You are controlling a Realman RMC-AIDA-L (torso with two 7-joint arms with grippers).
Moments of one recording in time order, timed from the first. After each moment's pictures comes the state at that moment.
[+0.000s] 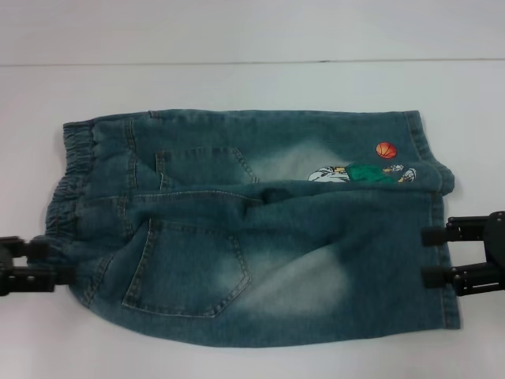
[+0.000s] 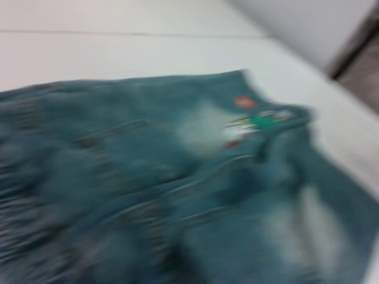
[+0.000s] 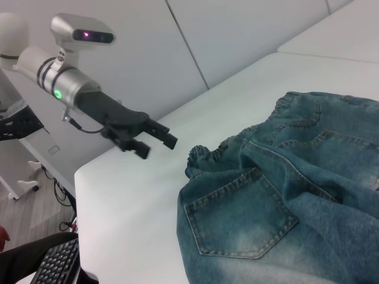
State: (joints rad) left arm -0.35 -2.06 0.52 1.12 2.33 1.83 -1.85; right arm 0.46 1.96 -0.64 -0.75 -2.14 -1.89 1.57
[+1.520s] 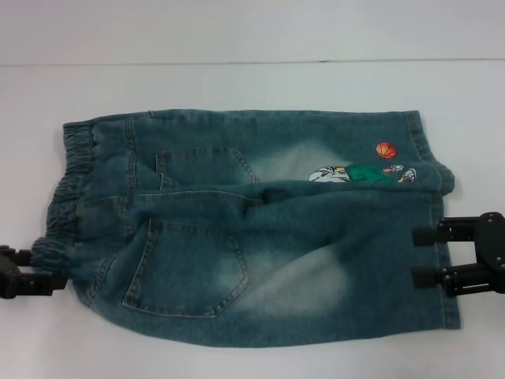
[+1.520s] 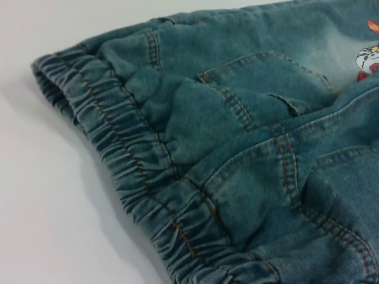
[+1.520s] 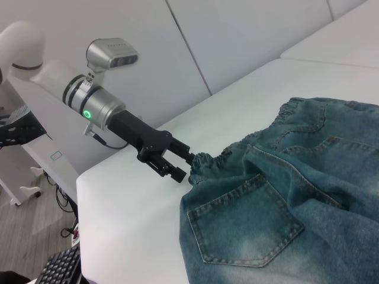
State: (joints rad) left arm -0.37 -2.09 0.58 1.08 2.50 1.57 -1.82; right arm 0.46 1.98 -0.64 -0.74 -2.14 -1.88 1.56
